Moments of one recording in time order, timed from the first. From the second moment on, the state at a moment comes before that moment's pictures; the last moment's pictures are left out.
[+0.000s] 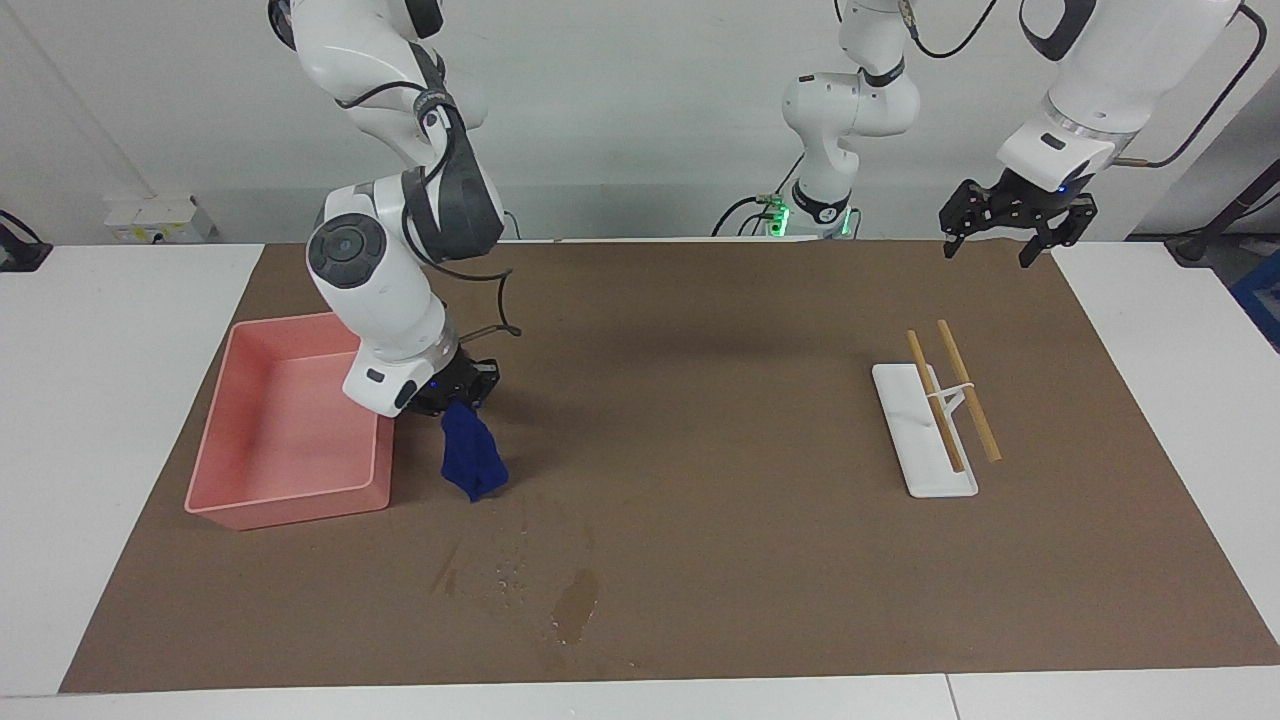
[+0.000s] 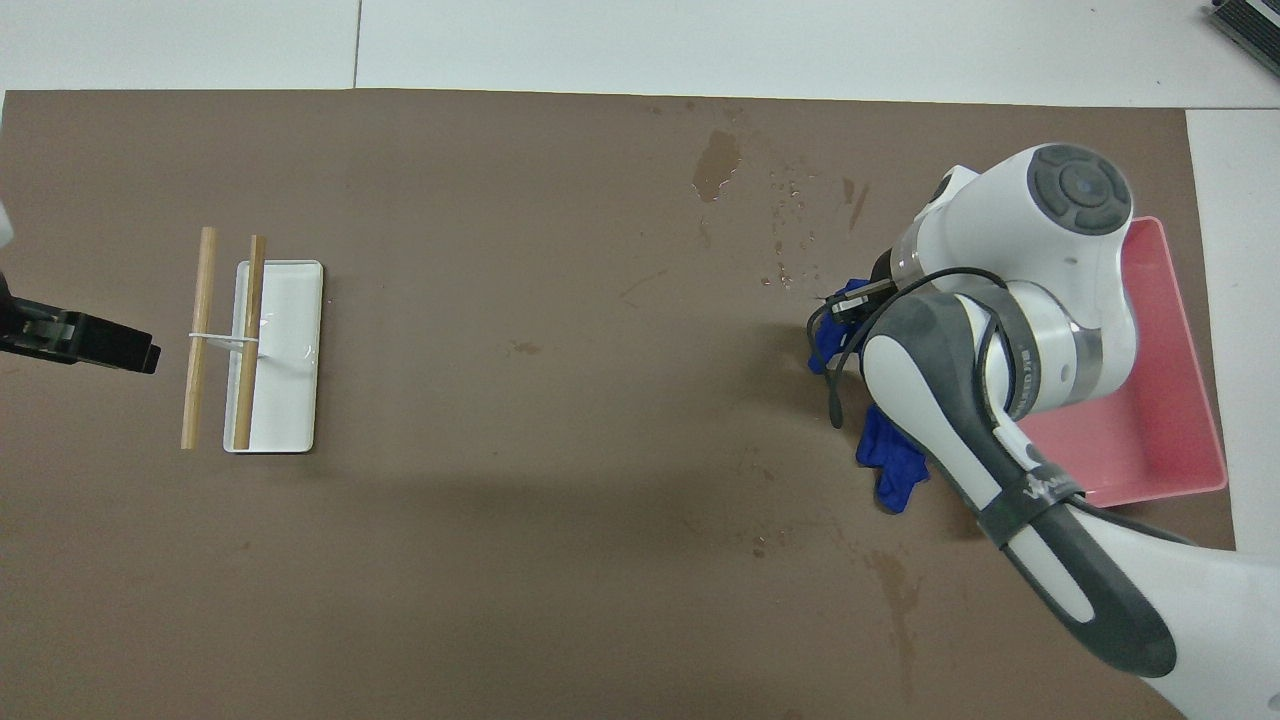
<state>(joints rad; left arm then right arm) -0.16 -0.05 0.10 -1.60 0.00 1.52 0.17 0.06 0.38 0.16 -1.49 0.04 1.75 -0.06</state>
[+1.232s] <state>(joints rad) -0.16 -0.05 0.10 -1.60 0.00 1.52 0.17 -0.21 0.12 0.15 -1.22 -0.08 1.18 -0.50</state>
